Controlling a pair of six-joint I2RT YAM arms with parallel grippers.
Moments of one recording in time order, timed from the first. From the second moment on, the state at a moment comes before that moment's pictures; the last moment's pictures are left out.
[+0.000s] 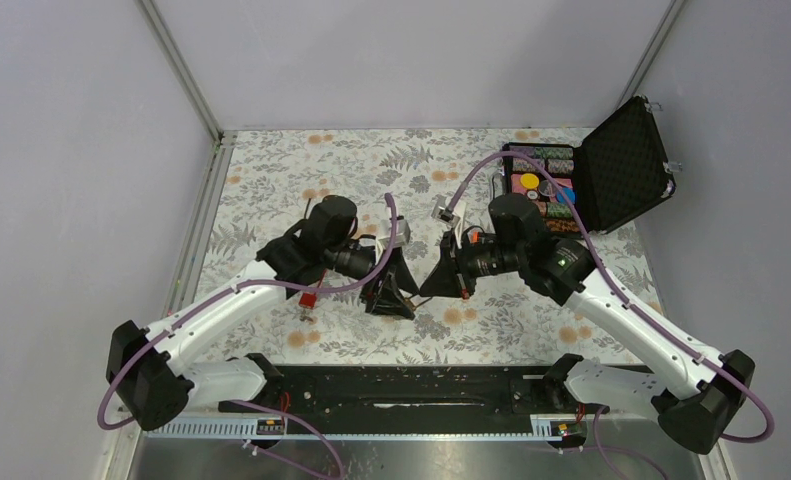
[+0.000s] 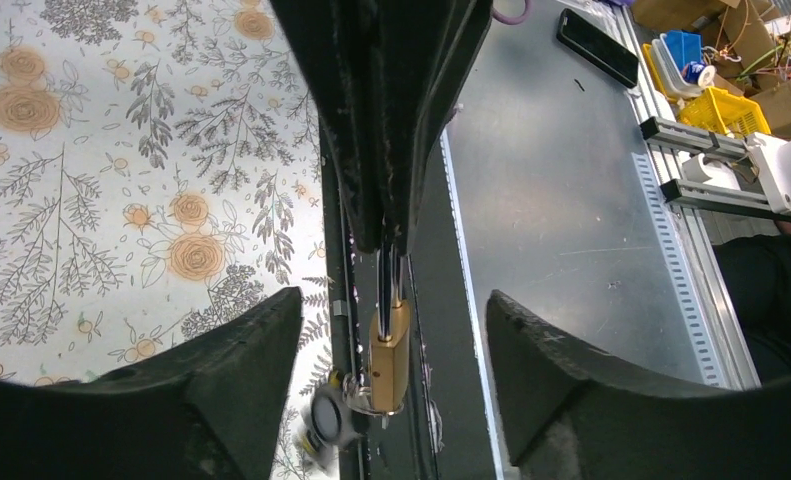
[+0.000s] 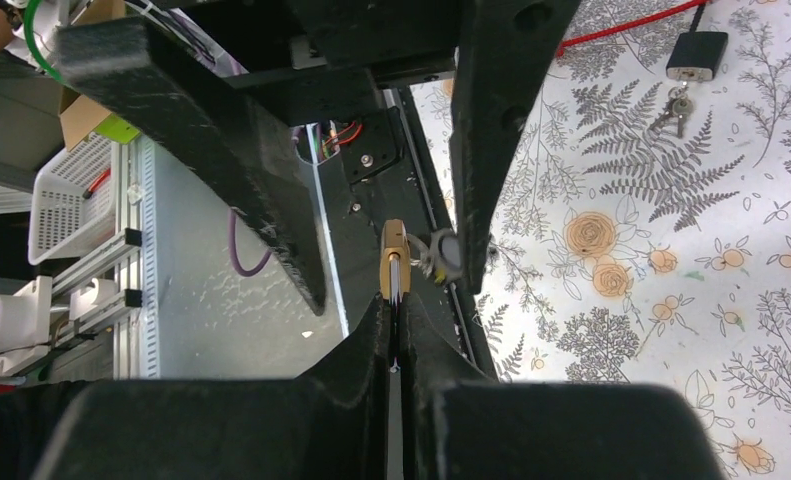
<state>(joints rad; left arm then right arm) -0.74 1.18 0.97 -0.34 1.03 0.04 0.74 1.07 1.04 -0.51 -0.74 0.19</state>
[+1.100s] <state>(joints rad) -0.75 1.07 0.94 -0.01 0.81 -0.25 0.74 0.88 0.73 0.04 -0.50 0.52</state>
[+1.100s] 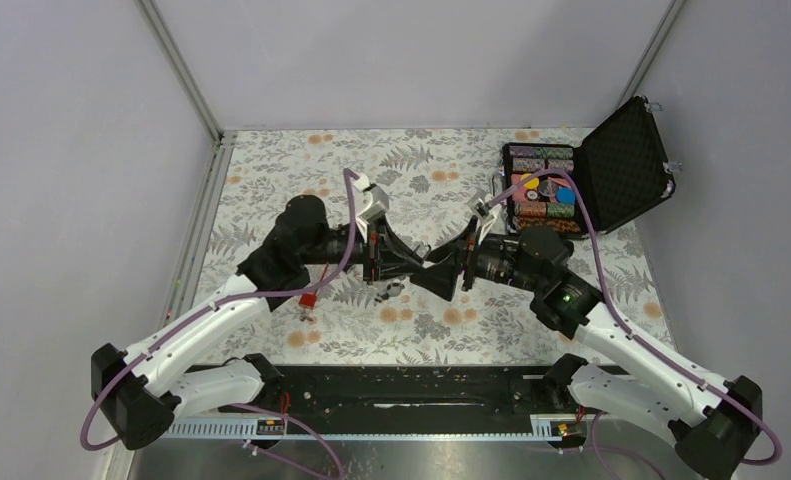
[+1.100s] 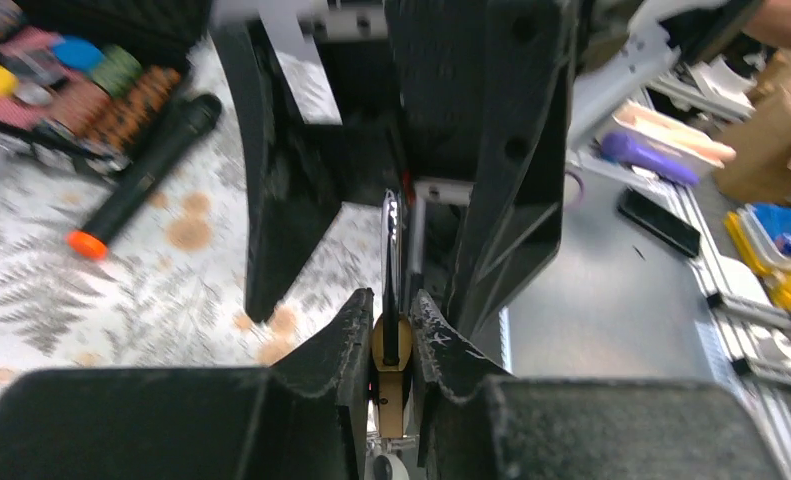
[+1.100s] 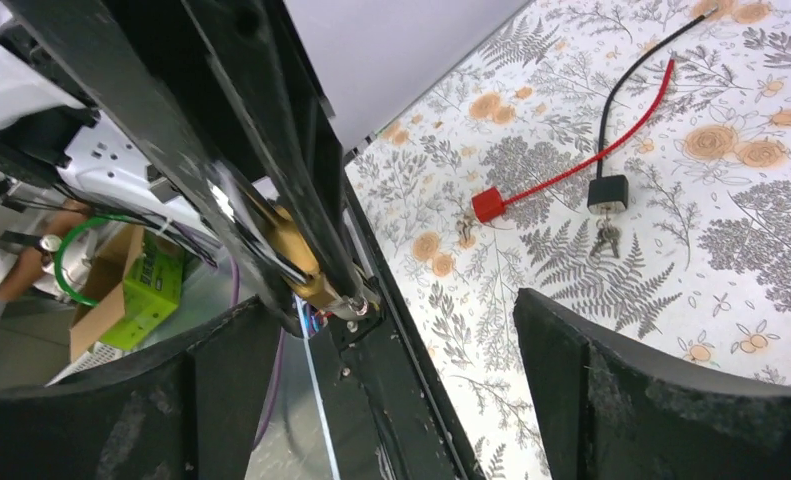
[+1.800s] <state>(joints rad) -0.75 1.02 0.80 0.70 0.49 -0.63 0.74 1.07 0.67 0.75 -0.52 0.77</state>
